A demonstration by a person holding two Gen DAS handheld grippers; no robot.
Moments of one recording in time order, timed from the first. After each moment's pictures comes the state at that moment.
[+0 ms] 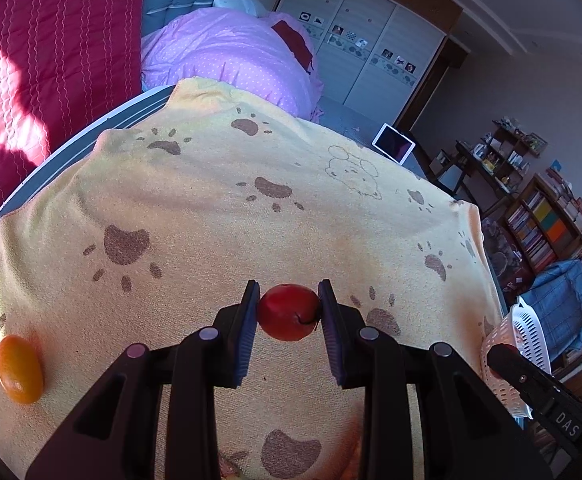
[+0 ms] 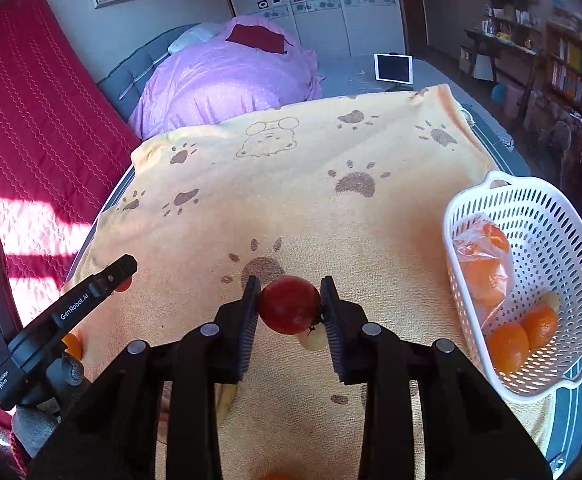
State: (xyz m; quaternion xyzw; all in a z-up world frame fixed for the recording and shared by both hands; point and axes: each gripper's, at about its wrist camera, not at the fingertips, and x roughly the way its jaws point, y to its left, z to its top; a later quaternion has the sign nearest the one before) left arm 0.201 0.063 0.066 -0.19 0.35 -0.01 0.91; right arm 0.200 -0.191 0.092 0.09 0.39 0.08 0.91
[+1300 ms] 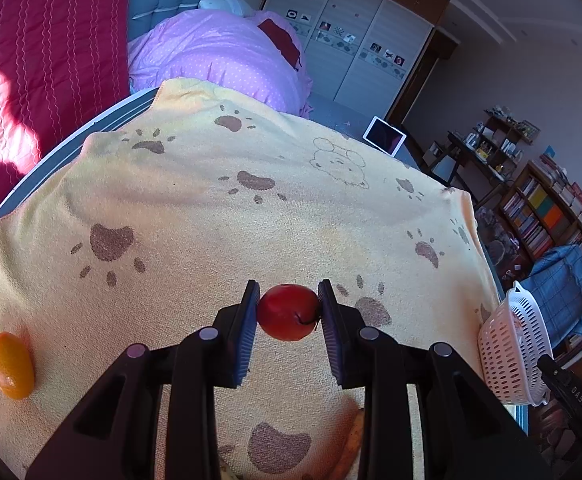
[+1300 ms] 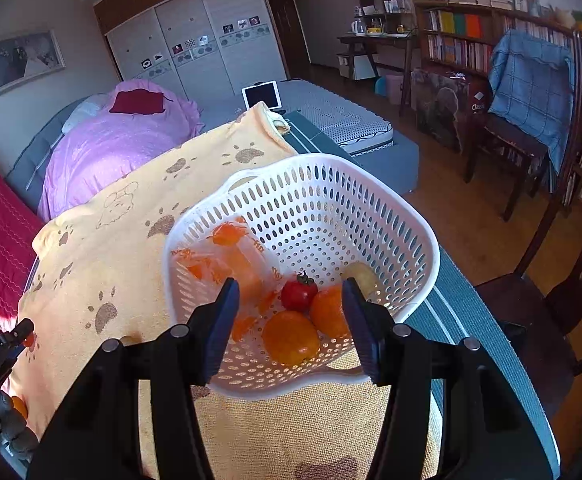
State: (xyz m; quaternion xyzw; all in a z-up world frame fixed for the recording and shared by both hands) left arm 0.199 0.048 0.064 -0.17 0.35 -0.03 0.92; right arm 0.143 -0.327 0.068 0.17 0.33 -0.11 0.92
